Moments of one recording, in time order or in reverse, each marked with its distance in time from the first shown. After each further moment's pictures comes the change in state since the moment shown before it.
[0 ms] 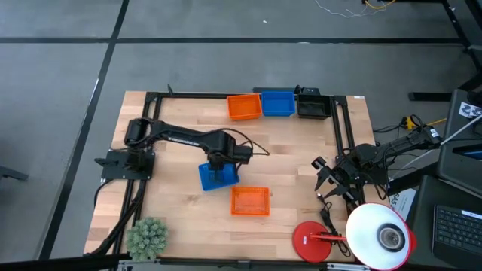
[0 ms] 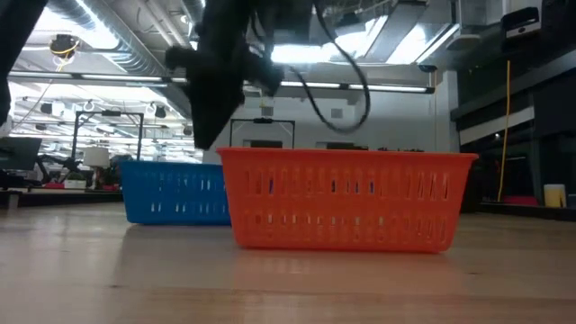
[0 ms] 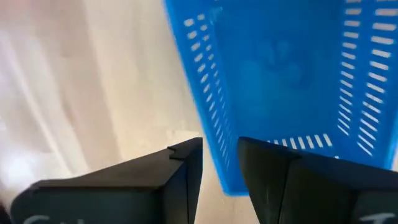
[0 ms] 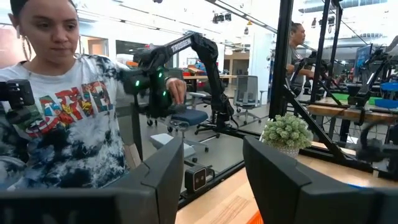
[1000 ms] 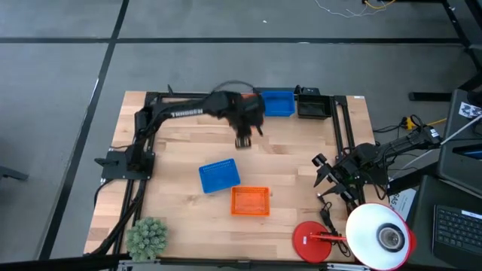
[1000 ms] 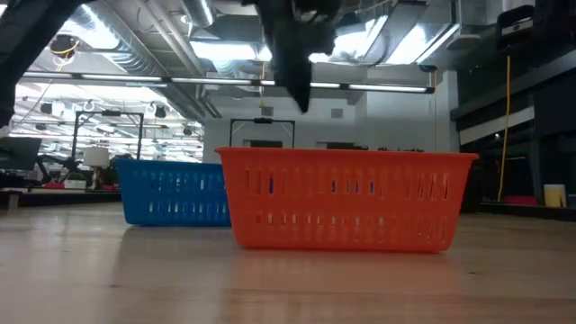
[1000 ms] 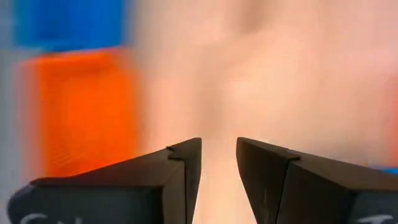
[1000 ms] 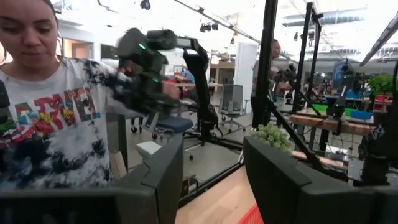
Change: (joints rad) left arm 0.278 0.070 0.384 0.211 0.096 0.269; right arm -0.001 -0.001 0.000 0.034 0.060 -0.030
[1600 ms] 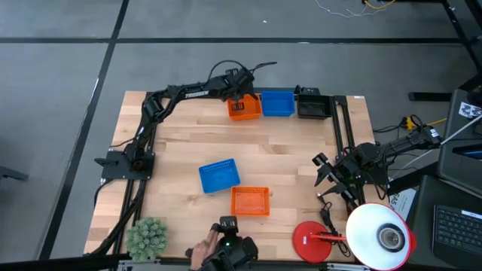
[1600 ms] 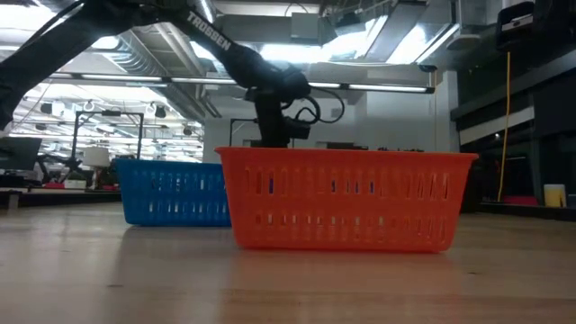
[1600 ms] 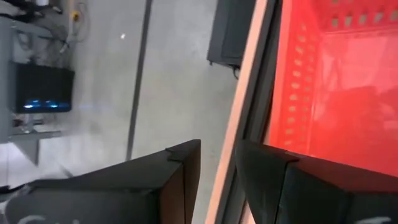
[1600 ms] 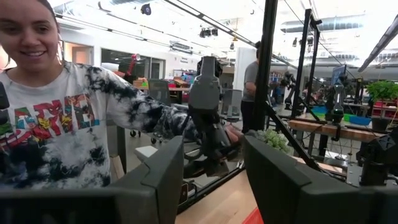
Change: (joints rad) left arm 0.345 0.167 -0.216 0.601 -0.402 0.426; right arm 0.000 0.001 0.000 0.026 0.001 -0.001
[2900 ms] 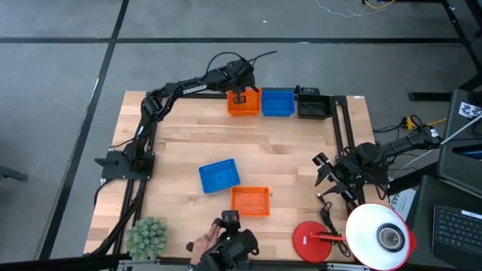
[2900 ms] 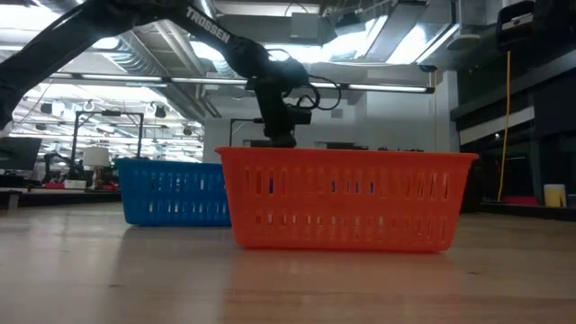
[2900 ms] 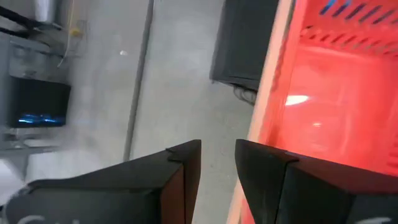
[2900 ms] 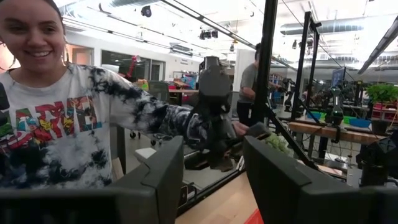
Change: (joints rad) left arm 0.031 0.001 0.117 -0.078 0.083 0.023; right arm 0.000 0.000 0.000 0.010 0.000 0.000
